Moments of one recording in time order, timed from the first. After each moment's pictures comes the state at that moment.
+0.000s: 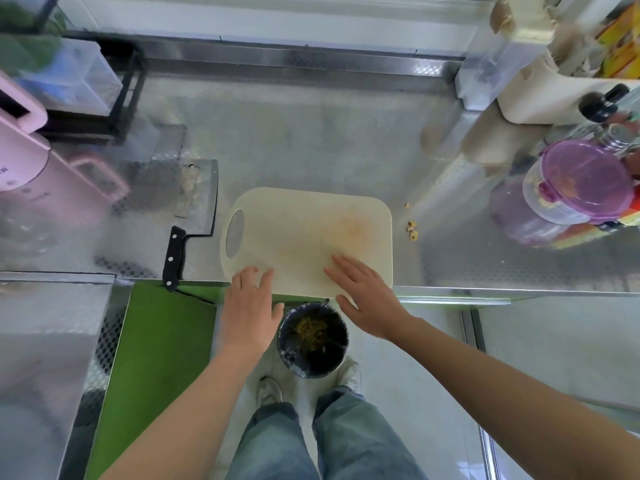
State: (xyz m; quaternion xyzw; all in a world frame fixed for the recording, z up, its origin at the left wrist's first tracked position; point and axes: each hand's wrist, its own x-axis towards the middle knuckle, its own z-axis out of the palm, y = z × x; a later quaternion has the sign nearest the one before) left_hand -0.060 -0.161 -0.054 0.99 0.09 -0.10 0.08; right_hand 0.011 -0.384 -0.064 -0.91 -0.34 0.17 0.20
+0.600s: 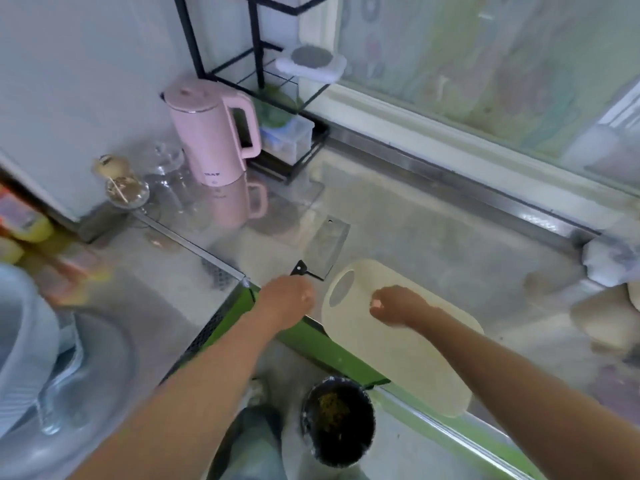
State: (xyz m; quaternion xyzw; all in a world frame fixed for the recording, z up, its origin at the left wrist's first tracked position) left_hand -0.053 -0.053 0.039 0.93 0.24 -0.15 0.25; right_hand 0.097 -0.219 0.028 -0.87 -0.38 0.31 -0.09
